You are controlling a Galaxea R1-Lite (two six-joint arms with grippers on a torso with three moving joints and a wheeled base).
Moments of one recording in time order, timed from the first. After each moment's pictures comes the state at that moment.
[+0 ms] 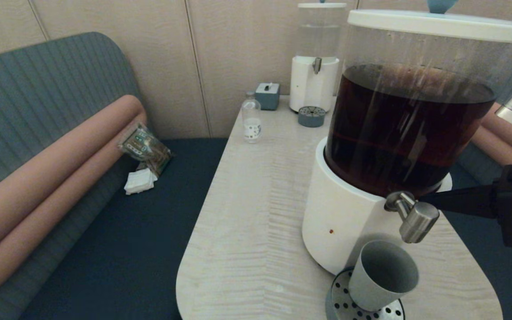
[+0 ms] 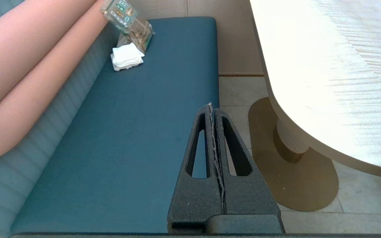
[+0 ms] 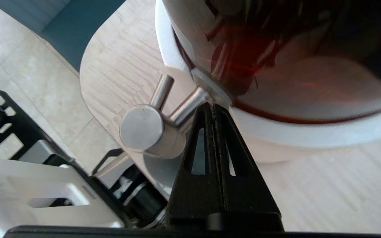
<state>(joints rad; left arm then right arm) 0.01 0.00 0.00 0.00 -0.01 0.02 0.34 1.26 -1.07 0.33 0.34 -0.05</state>
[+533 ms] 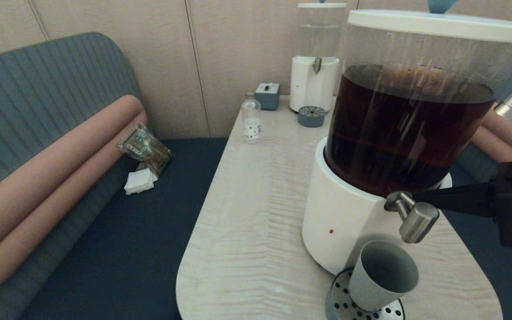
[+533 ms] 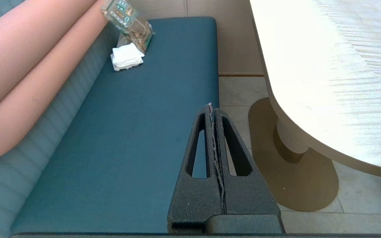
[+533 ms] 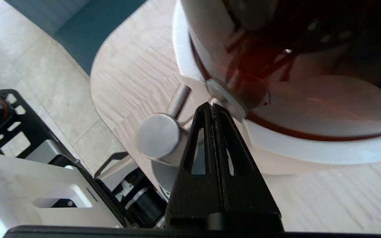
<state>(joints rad) 0.01 0.00 0.00 0.00 -0.01 0.02 0.35 1.26 -1.05 0.28 0.38 -0.06</state>
